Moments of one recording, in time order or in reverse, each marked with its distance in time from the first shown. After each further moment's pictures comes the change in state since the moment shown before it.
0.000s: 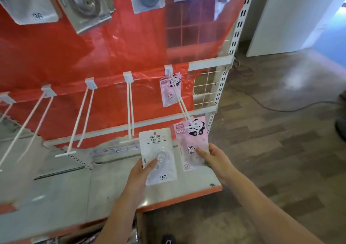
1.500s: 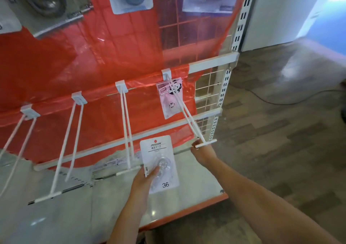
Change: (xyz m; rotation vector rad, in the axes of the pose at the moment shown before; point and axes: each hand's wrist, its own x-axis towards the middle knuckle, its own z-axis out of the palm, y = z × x) left_hand 0.084 -0.020 -0.024 0.105 0.076 -0.033; right_hand 0.135 0.037 0.028 -0.761 0.163 0.102
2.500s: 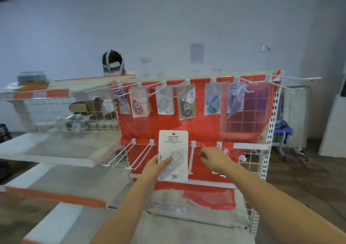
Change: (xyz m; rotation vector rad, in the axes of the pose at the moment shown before) left_hand -0.299 0.175 -0.029 -0.029 0.242 0.509; right_hand -0.270 -0.184 -0.153 -0.580 0.047 -0.939
